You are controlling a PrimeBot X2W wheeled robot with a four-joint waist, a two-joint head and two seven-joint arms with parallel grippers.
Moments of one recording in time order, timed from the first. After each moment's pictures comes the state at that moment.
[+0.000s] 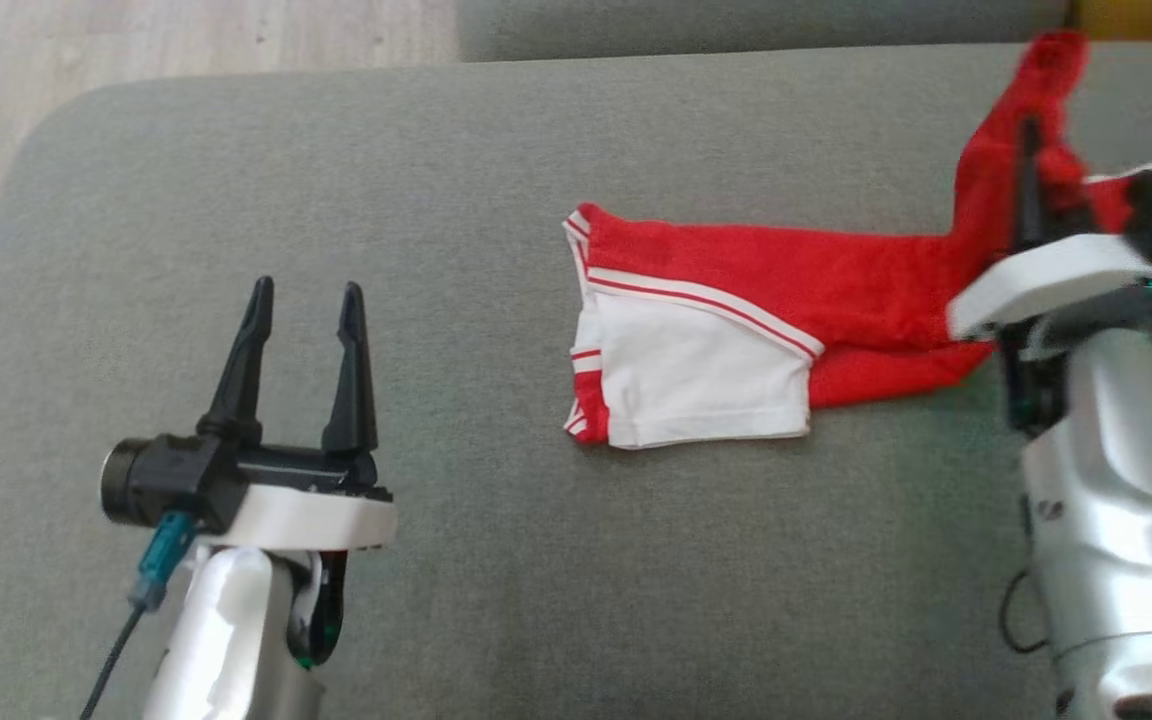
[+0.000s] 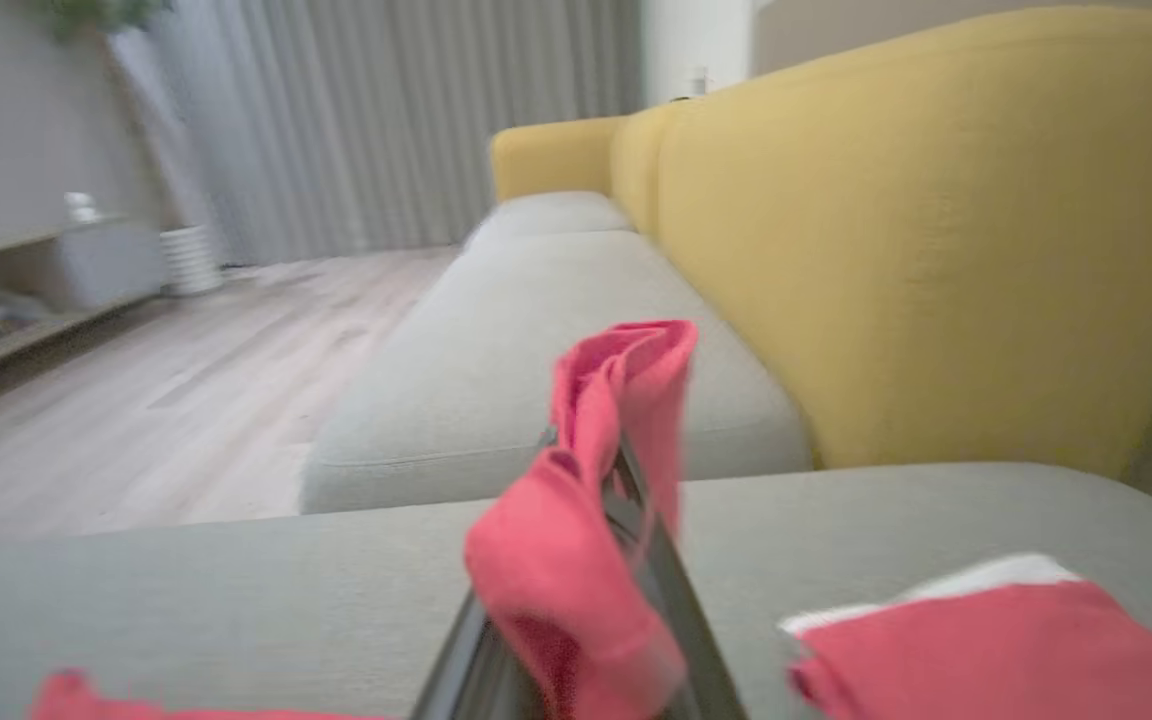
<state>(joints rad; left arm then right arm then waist) -0.25 0.05 -0.14 0.23 -0.19 -0.08 -0.26 -0.65 -0.07 -0.14 0.70 0.03 0.13 -0.17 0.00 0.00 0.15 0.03</state>
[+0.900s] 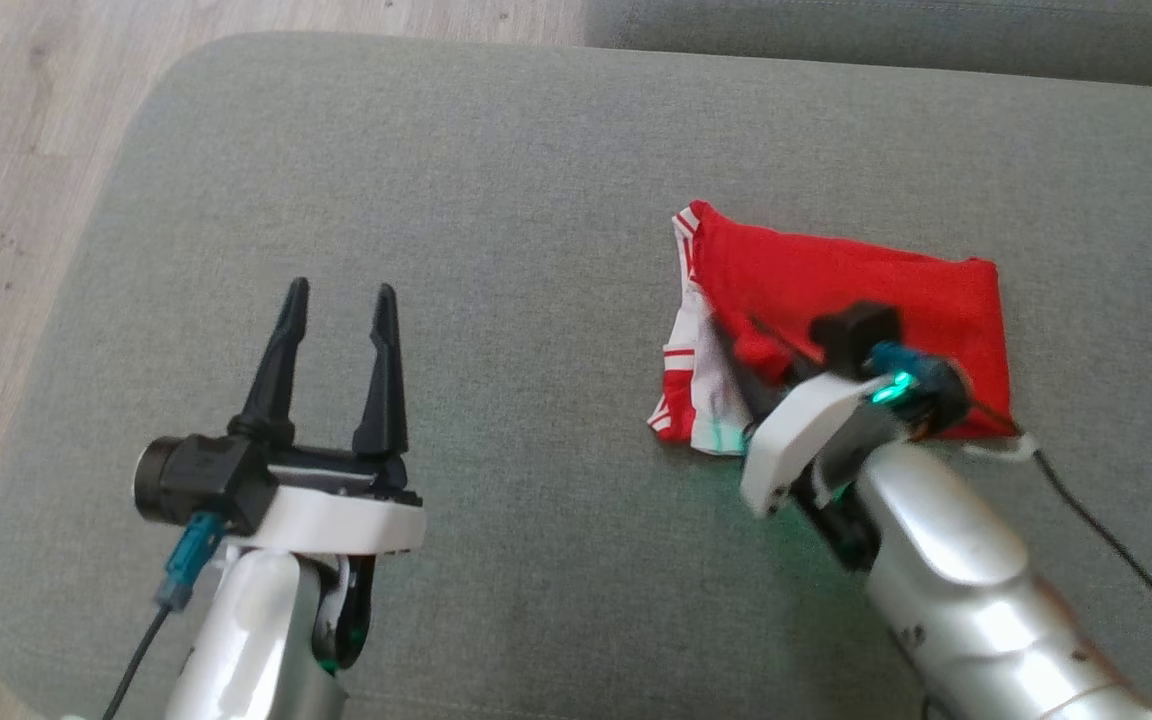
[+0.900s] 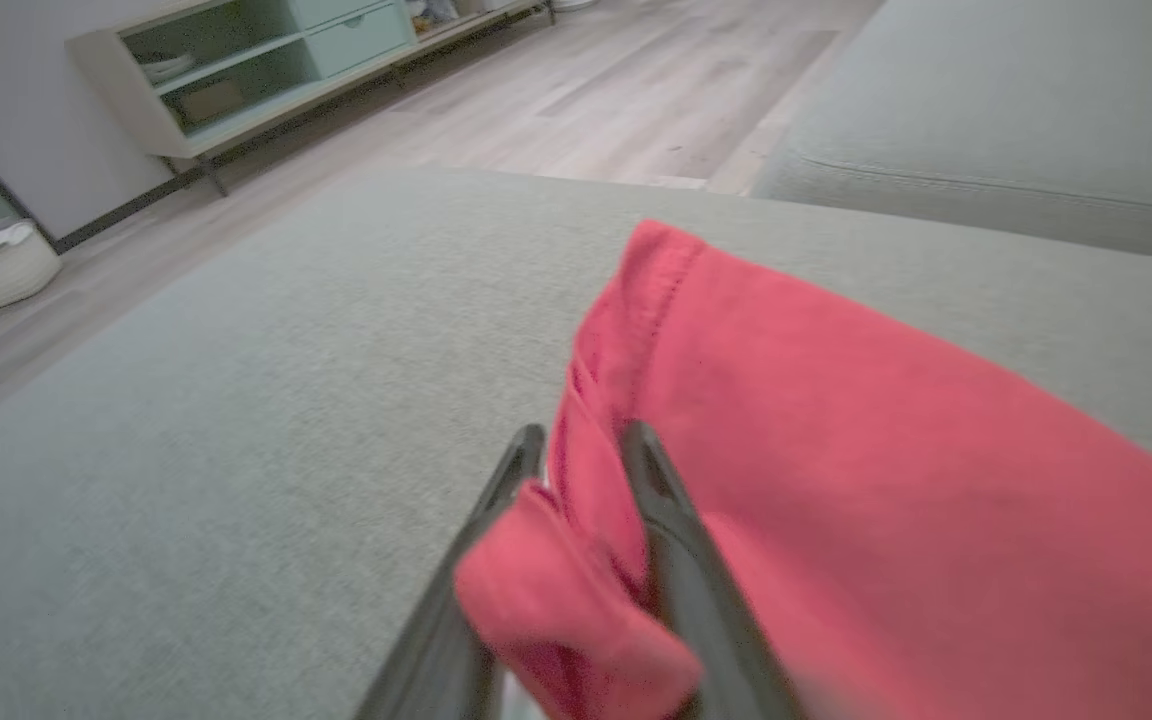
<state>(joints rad) -0.25 0.05 -0.20 0.22 -0.23 -0.05 -0.26 -0.57 -0.07 0.49 0.79 0.33 0.13 -0.09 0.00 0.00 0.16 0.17</state>
